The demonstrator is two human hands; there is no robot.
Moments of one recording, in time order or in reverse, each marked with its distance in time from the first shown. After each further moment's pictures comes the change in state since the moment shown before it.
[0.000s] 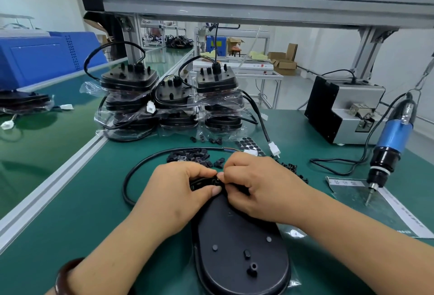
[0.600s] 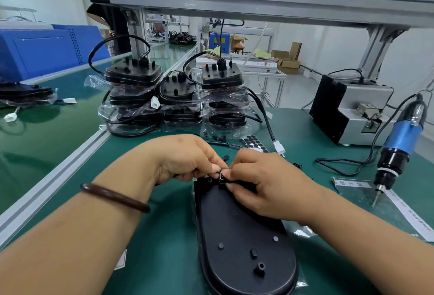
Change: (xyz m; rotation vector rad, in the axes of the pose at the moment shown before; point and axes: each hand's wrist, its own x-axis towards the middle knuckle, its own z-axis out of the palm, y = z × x) left_hand 0.058 0.013 -0.028 -0.309 -0.658 -0.342; right_hand 0.001 0.003 -0.003 0.017 -0.025 -0.027
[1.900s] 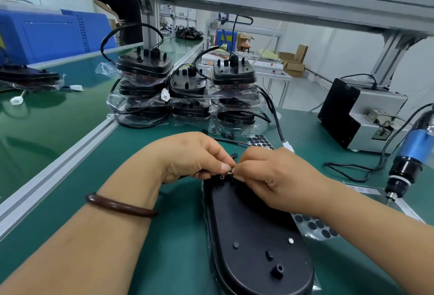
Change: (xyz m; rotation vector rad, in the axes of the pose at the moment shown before) left_hand 0.003 -0.025 -0.006 -0.122 -0.005 0.138; right_hand 0.010 0.009 -0.001 -0.131 -0.035 -0.170
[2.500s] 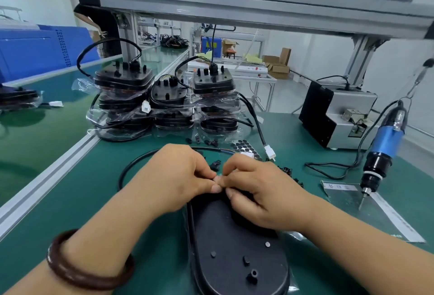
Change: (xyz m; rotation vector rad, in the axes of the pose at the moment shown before) left_hand -0.018 0.013 0.030 0.645 0.388 0.153; right_hand -0.018 -0.008 0.006 0.178 0.111 0.155
